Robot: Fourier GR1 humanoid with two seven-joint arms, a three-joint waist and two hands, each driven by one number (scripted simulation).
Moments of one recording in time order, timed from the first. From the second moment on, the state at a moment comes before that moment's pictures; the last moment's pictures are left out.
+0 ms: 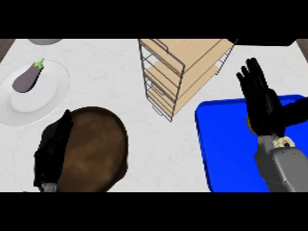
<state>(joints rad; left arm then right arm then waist) 0.02 0.35 -0.30 -1.39 0.20 0.38 -0.11 -0.28 -0.20 0.09 -1.49 -0.29 -0.24 0.04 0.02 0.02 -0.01</state>
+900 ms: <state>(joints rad) -0.02 0.42 -0.32 -1.35 0.22 0.17 -0.02 0.12 -0.41 -0.17 -1.47 -0.06 -0.59 0.11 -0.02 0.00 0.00</state>
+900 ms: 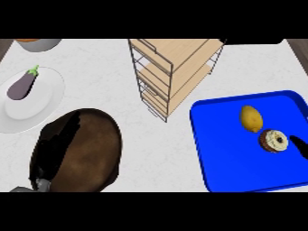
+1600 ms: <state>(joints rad) -0.08 0.40 -0.33 -1.34 0.19 0.13 0.01 0.04 -0.76 0.09 -1.65 0.18 -0.32 0.83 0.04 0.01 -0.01</state>
